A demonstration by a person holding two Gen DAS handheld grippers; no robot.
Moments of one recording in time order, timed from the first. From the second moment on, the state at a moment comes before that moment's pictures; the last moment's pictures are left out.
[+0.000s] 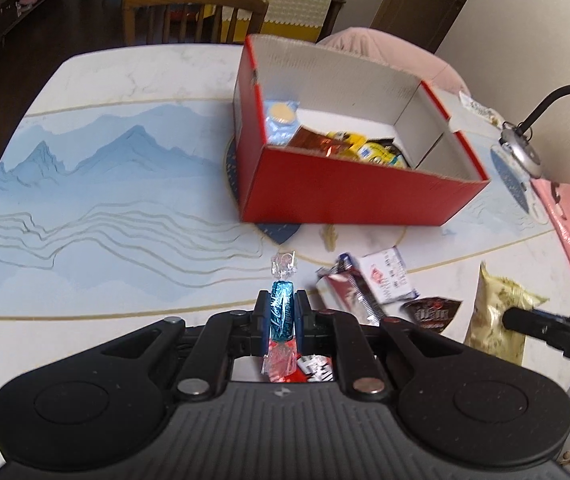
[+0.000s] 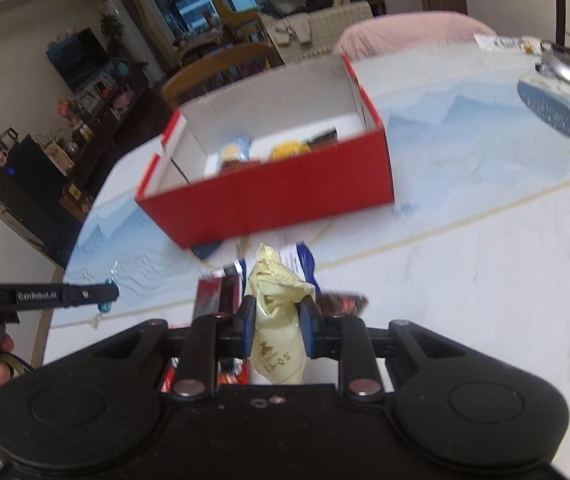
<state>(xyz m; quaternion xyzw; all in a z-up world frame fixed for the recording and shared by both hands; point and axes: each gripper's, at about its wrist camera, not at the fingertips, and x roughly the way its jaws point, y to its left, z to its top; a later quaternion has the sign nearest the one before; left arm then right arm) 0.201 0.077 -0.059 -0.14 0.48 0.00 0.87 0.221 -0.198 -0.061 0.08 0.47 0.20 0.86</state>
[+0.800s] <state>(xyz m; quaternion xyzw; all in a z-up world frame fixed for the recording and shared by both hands) 0.297 0.055 0.007 -0.12 0.44 0.01 0.89 0.355 -0.172 0.005 0.08 0.39 0.22 0.89</state>
